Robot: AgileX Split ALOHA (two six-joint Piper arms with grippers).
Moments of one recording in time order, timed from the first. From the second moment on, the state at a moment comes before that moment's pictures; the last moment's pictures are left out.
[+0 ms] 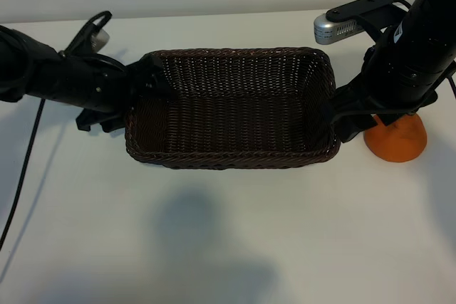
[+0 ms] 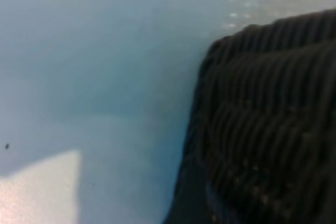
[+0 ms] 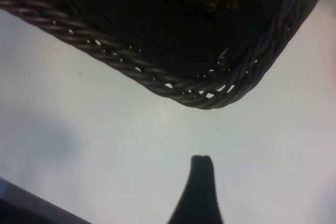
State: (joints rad) left arm -0.13 1.86 -1.00 -0.99 0.46 0.32; right arm 0.31 1.61 -1.25 0.15 1.12 -0.04
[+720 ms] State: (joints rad) left arm -0.13 1.66 -1.01 -0.60 0.59 0.08; right arm 0.31 1.61 -1.25 0.15 1.13 -0.04
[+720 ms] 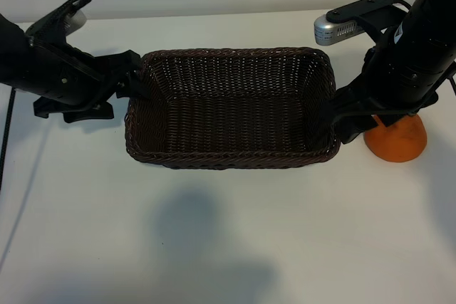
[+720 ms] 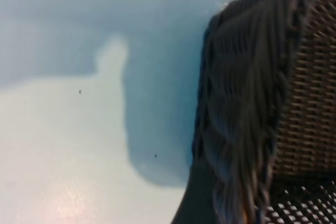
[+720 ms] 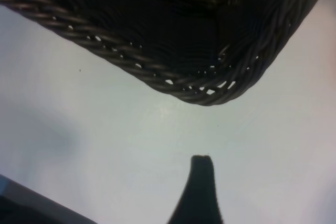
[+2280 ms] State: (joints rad) left arm 0.14 1.39 -1.31 -0.07 1.05 -0.01; right arm 0.31 1.61 -1.25 0.15 1.16 -0.04
